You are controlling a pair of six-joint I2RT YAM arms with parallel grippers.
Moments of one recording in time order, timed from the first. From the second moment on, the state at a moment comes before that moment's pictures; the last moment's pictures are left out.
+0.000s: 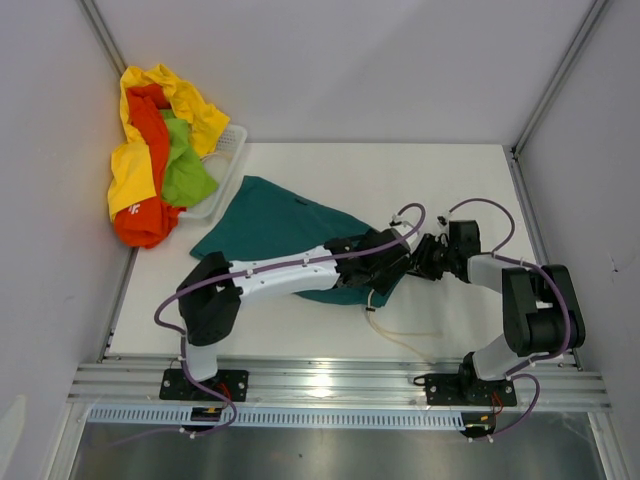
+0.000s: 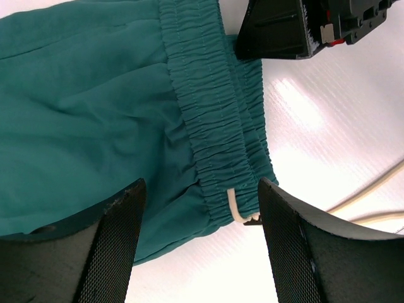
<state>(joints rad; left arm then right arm) -1.12 1.87 1.51 -0.55 -0.33 -0.25 0.09 1.55 0.64 0.02 -0.49 0.52</state>
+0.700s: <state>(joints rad) -1.22 2.03 1.64 -0.64 -0.43 -0.26 0.11 1.56 0.66 -0.03 -0.45 0.50</state>
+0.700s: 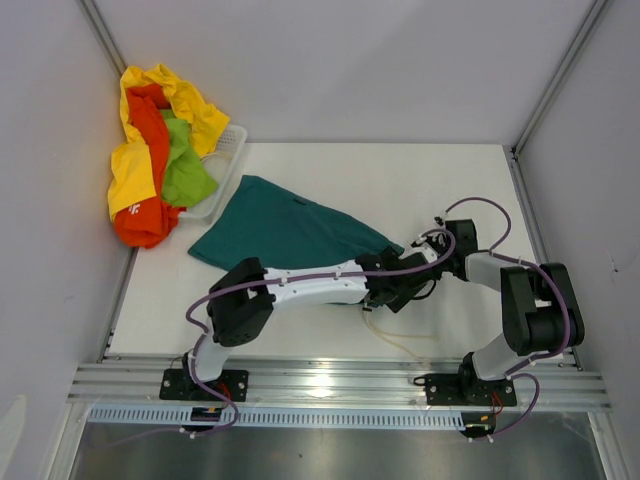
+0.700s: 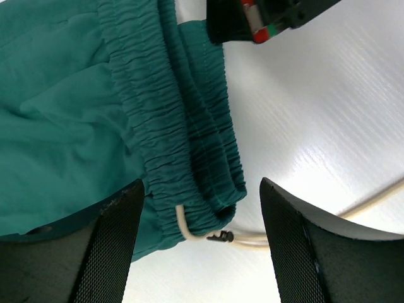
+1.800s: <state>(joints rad) -1.25 2.15 1.67 -0.76 -0.65 -0.42 0.11 1.56 0.66 -0.02 -0.48 0.53</state>
